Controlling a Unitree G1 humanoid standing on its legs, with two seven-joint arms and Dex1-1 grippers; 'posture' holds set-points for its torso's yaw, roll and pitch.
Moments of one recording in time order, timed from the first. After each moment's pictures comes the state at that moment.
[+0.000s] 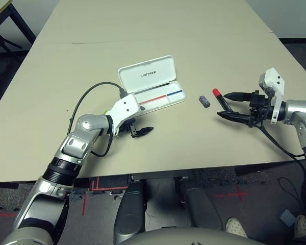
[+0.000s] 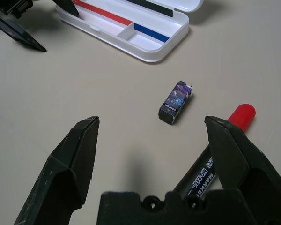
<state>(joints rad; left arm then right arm) -0.43 0.60 -0.24 0.02 -0.11 0.30 -0.91 -0.51 -0.74 -0.05 0.35 0.33 0.27 1.25</state>
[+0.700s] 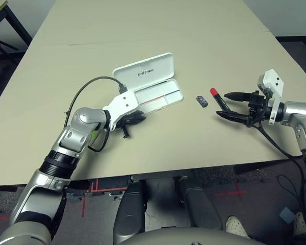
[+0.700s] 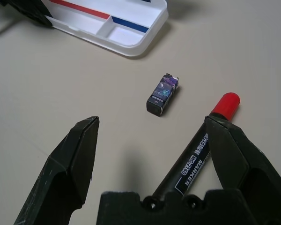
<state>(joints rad) -0.50 0.65 -0.25 0.05 -0.07 0.36 -0.98 -0.50 -0.72 -0.05 0.34 0.33 0.25 1.20</state>
